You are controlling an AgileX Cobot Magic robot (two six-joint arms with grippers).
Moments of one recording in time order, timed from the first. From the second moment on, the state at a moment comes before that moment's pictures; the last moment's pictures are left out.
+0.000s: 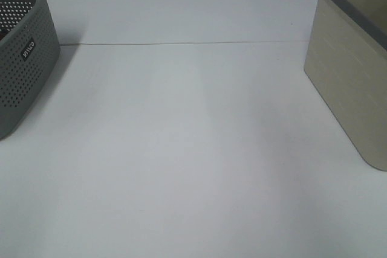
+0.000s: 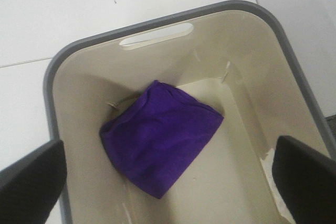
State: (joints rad) left arm 0.02 0.00 -0.50 -0.01 1.05 0.01; right arm -0.18 1.93 -2.19 0.02 1.23 -0.01
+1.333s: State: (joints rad) left arm 0.02 0.00 -0.50 -0.01 1.05 0.01; right arm 0.26 1.06 -1.31 -0.01 1.22 0.05
